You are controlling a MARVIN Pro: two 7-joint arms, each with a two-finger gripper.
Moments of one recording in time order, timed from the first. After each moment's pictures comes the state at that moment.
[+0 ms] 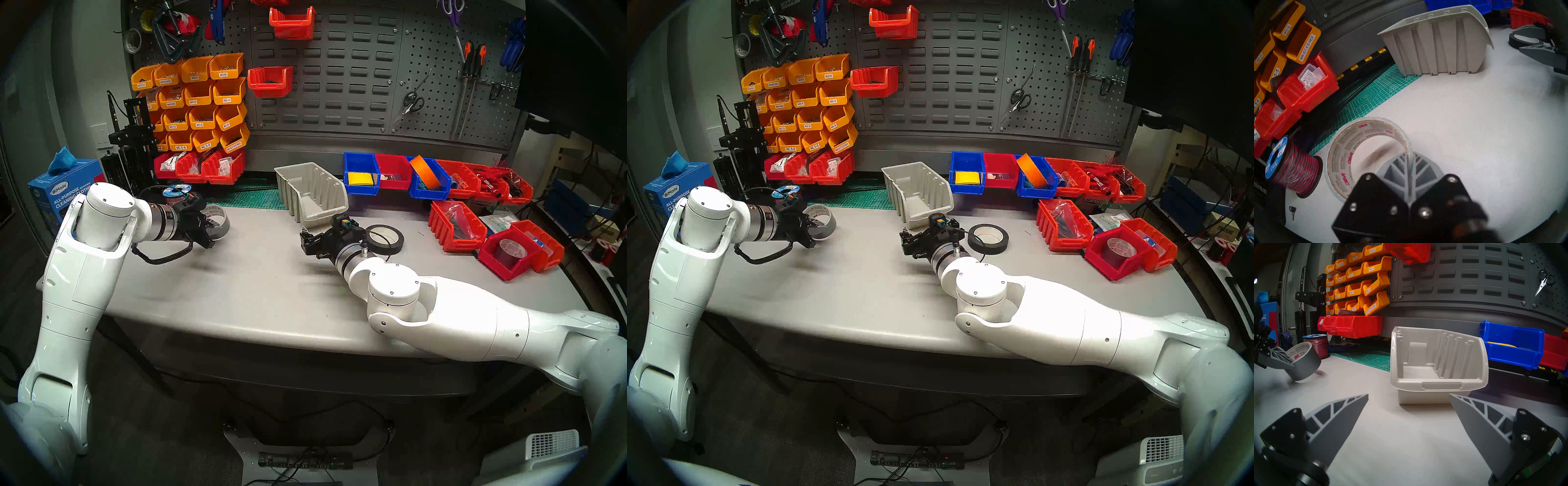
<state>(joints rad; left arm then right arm) 1.19 -0.96 -1.59 -1.68 0.16 0.65 -0.97 -0.75 -0.84 0.24 -1.85 1.00 0.02 -0.71</state>
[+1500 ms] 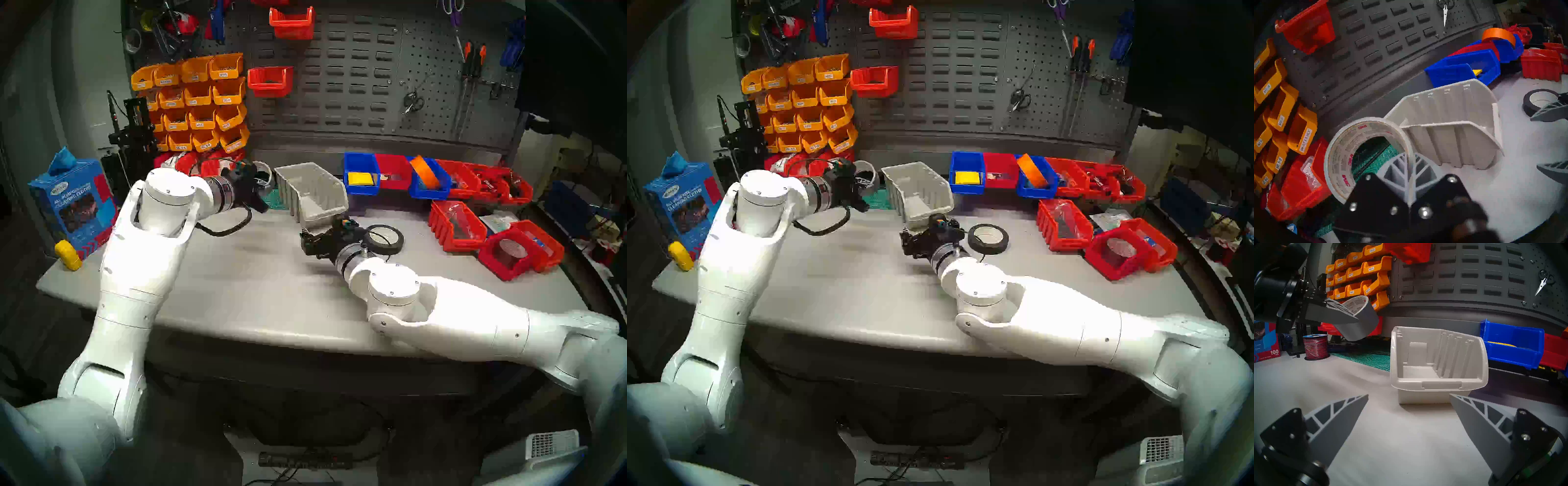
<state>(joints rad) 1.02 -1.21 -1.43 -1.63 0.20 0.54 -0.70 -0.75 -0.84 0.24 -1.85 1.00 0.02 -0.71</state>
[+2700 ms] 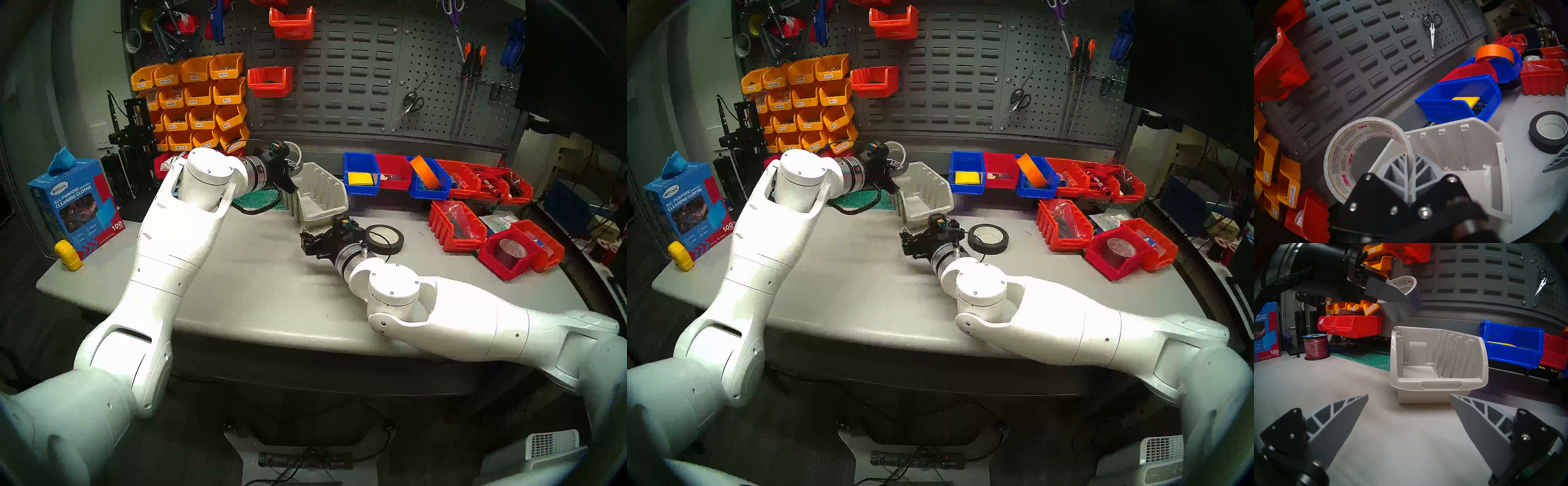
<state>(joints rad) 0.83 -1.32 -1.29 -1.42 0.23 0.43 -0.66 -0.75 -0.84 0.24 -1.85 1.00 0.02 -0.71</state>
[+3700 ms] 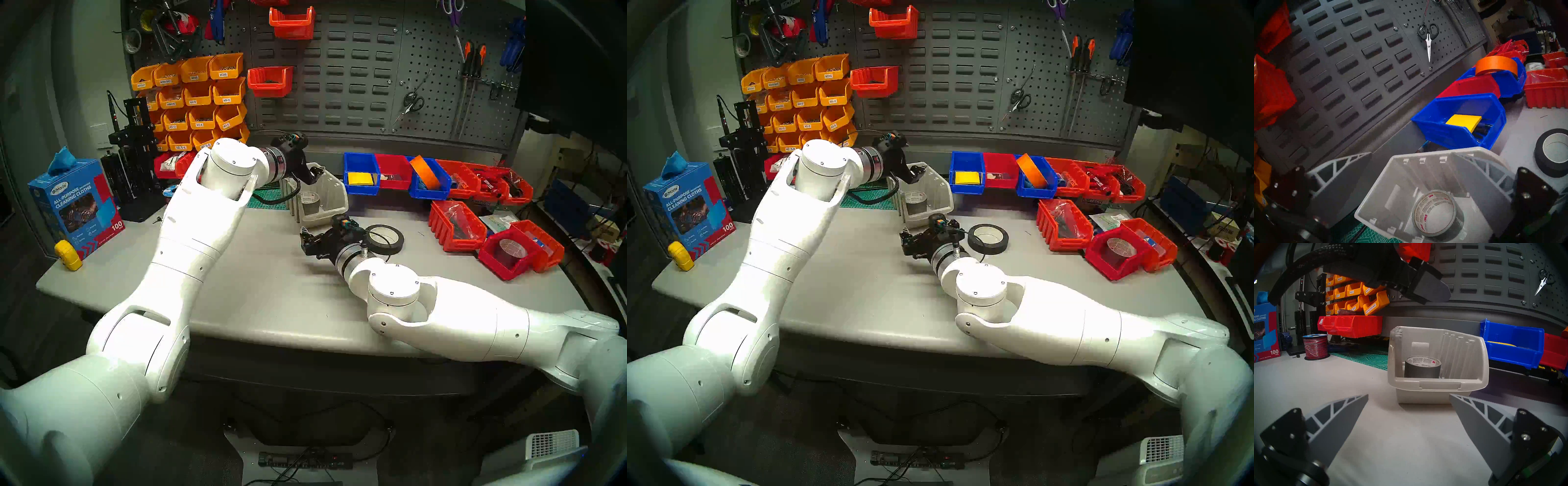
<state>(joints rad) 0.76 -1.38 -1.27 -1.37 0.23 0.39 -0.61 -0.75 -0.84 0.24 -1.85 1.00 0.02 -0.71</state>
